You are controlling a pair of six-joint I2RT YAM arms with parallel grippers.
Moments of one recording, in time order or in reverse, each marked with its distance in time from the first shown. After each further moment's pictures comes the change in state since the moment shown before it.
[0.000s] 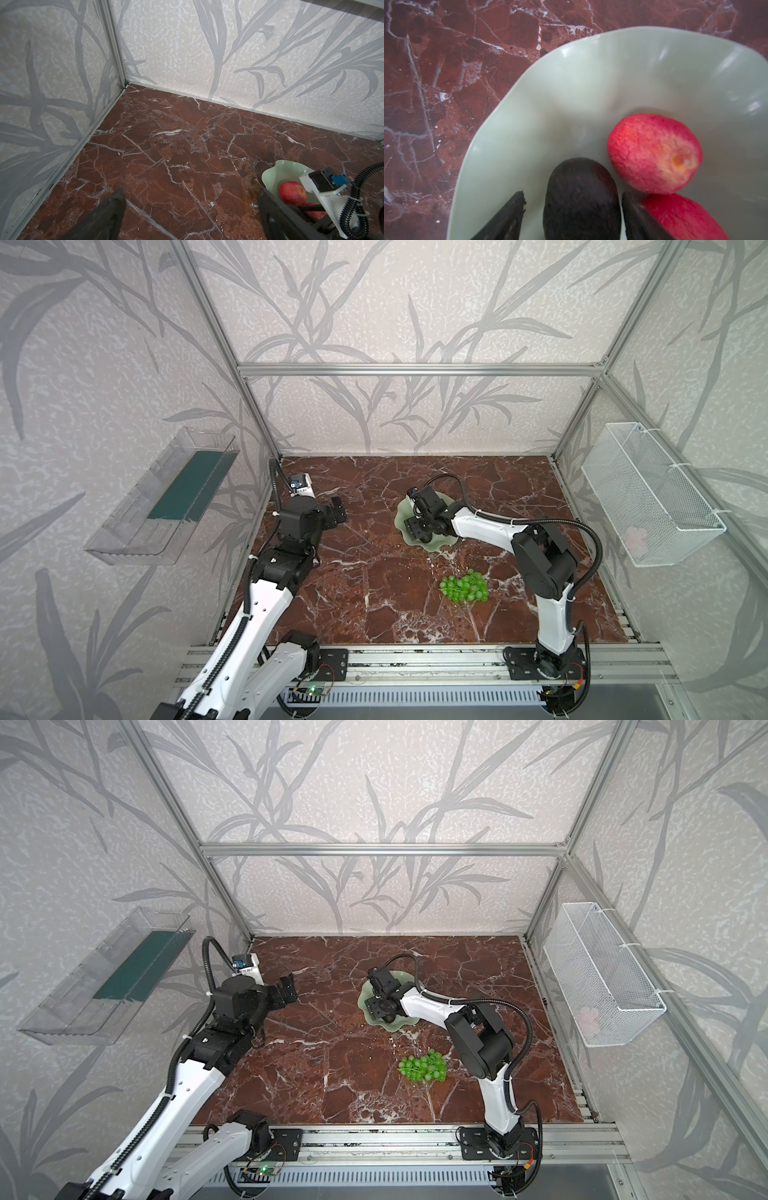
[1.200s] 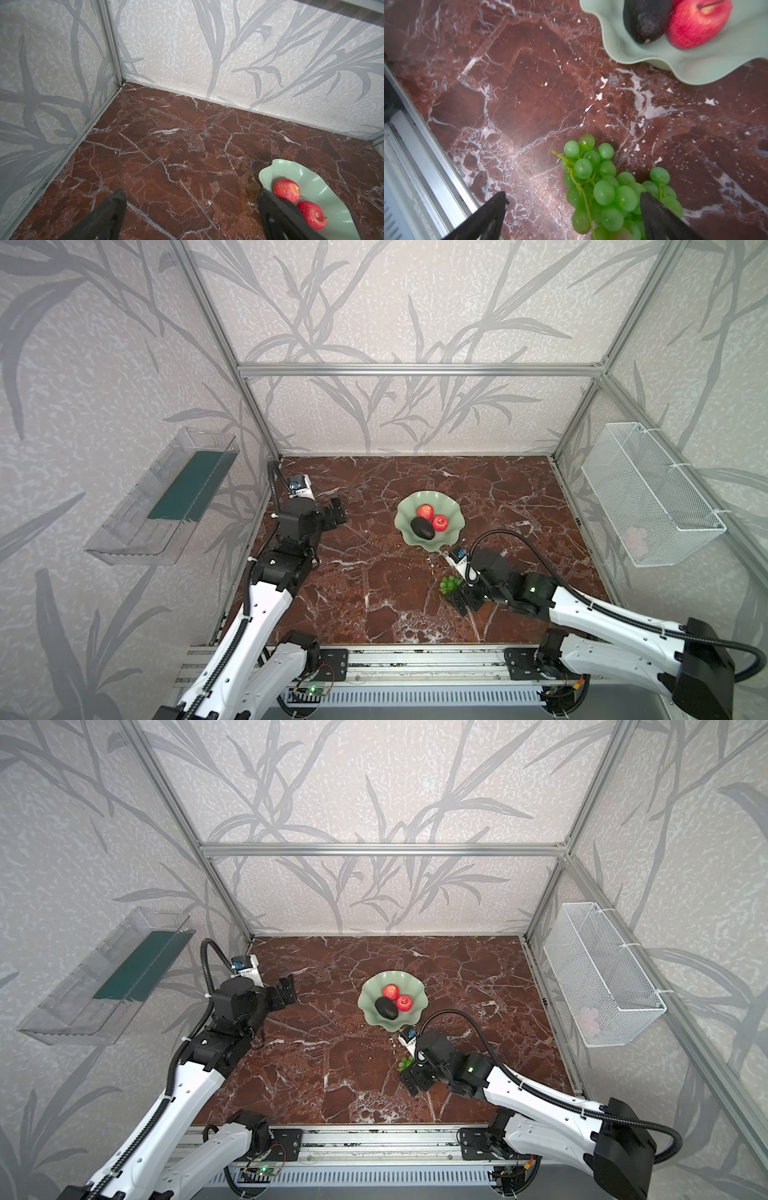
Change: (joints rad) left arm 0.011 -0.011 -0.015 0.008 0.027 -0.010; right arm 0.210 -0.950 -0.809 -0.108 -0.069 -0.030
